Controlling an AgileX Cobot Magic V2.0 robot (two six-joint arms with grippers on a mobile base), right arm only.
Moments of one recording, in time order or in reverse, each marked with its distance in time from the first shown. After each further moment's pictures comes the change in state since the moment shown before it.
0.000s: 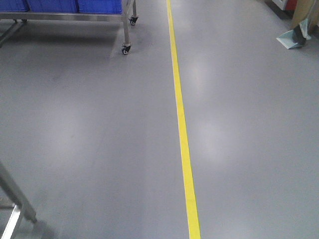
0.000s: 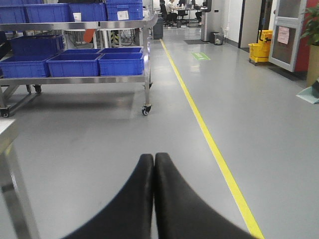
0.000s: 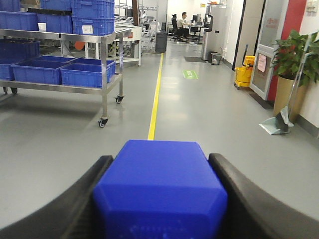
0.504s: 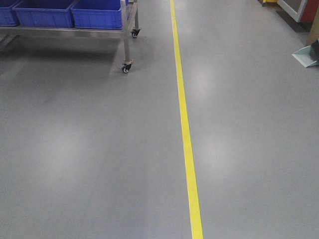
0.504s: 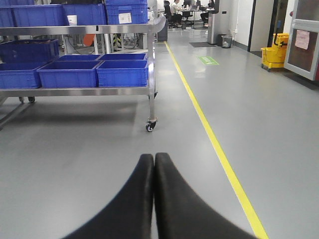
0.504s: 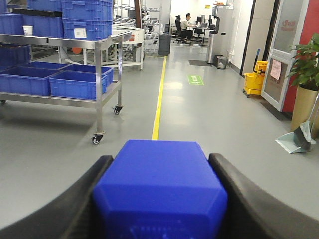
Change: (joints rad) arm 0.000 0.000 0.000 0.000 -0.001 0.000
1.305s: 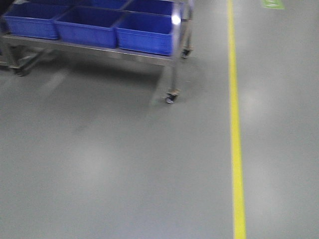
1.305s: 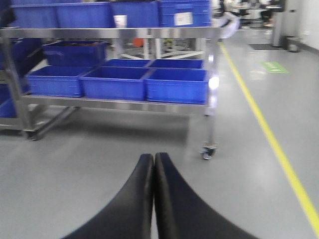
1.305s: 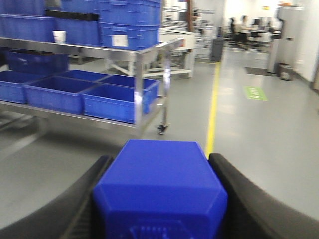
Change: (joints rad) arm 0.000 0.000 0.000 0.000 0.001 0.000
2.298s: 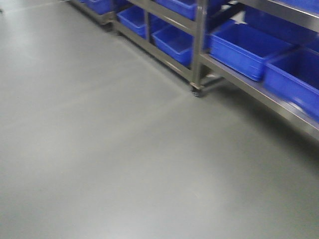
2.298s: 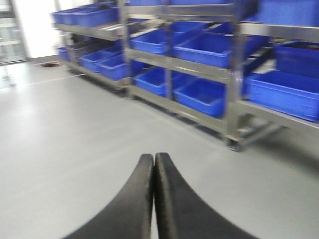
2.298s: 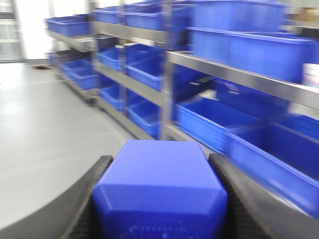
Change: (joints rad) arm 0.000 0.000 0.000 0.000 0.000 0.000
